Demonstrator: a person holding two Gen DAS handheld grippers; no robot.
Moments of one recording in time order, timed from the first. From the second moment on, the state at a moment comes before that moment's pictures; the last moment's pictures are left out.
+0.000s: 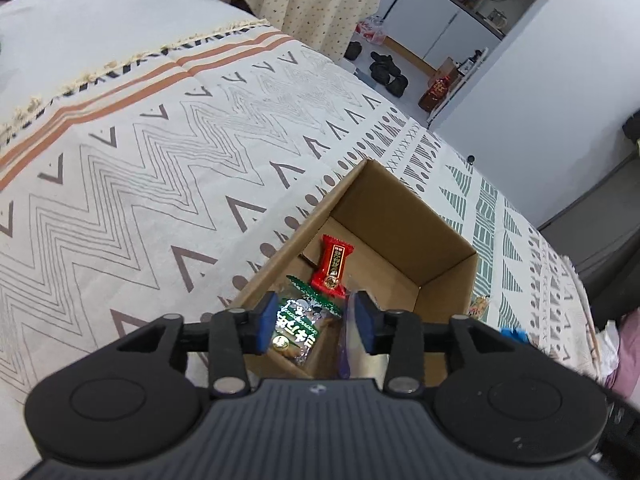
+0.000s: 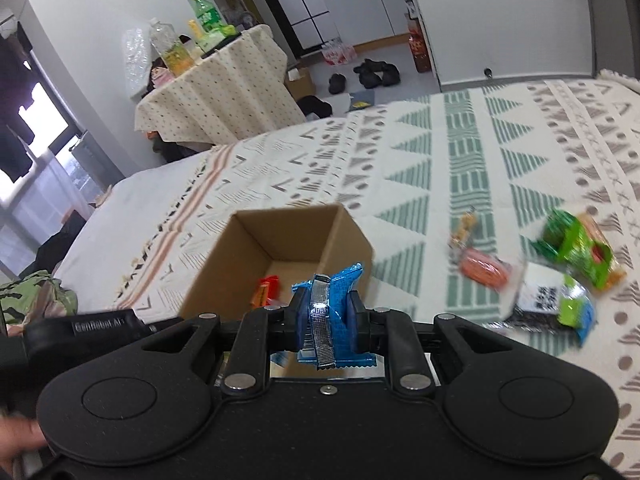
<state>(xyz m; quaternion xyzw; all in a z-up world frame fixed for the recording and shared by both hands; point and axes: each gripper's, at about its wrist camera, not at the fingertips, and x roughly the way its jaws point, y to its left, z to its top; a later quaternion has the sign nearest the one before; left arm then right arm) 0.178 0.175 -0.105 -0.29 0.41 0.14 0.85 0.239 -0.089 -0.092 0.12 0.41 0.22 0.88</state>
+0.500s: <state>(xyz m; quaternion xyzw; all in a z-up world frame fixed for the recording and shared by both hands) 0.165 0.172 -0.088 -0.28 0.41 0.13 0.85 0.244 -0.071 -0.074 0.17 0.38 0.24 0.88</state>
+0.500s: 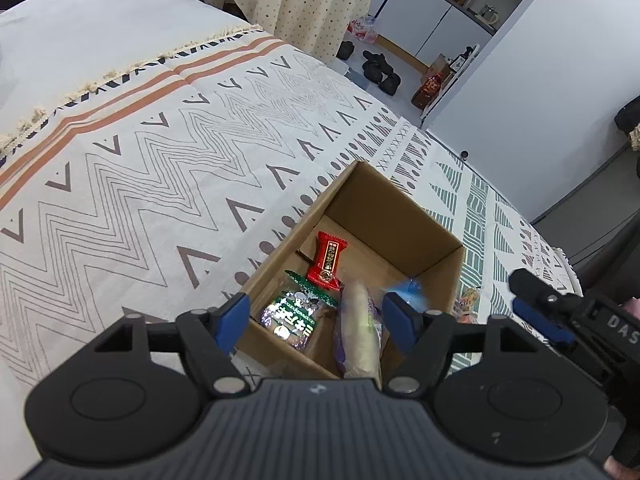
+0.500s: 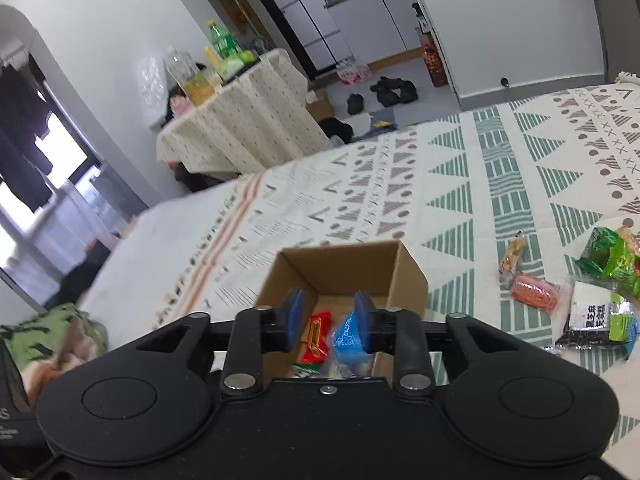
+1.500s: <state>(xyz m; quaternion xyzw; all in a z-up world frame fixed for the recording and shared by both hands) 0.163 0.046 -0.067 -0.18 0.42 0.11 0.88 0.204 -0.221 -0.062 0.11 0.34 0.21 0.91</state>
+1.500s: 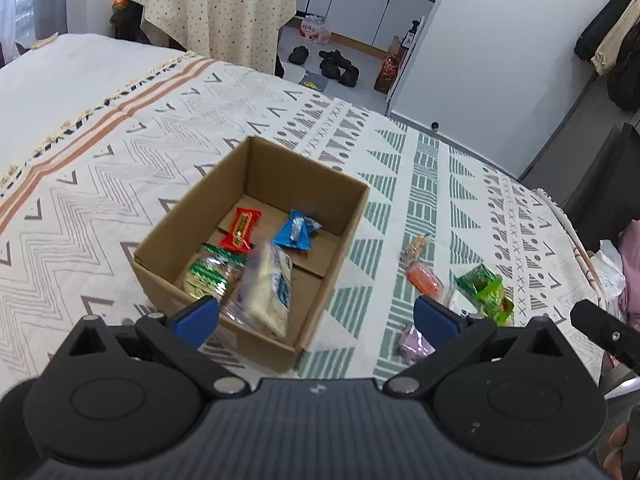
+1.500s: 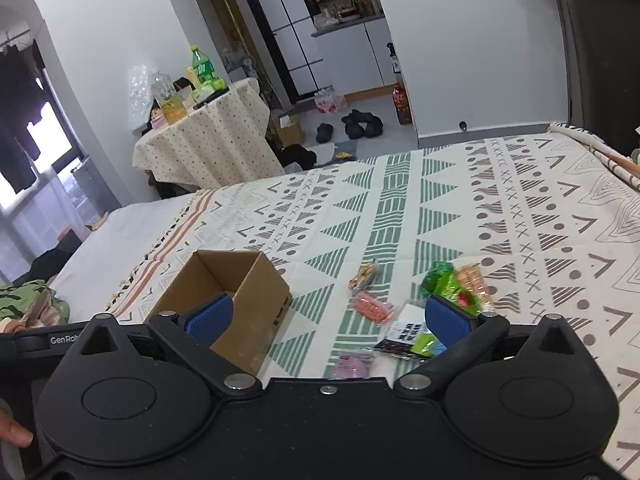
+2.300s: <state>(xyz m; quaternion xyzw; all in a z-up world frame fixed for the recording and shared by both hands) 0.192 -0.029 -0.094 -0.18 0.45 0.11 0.87 0.221 -0.297 -0.127 0.24 0.39 0.16 0.87</state>
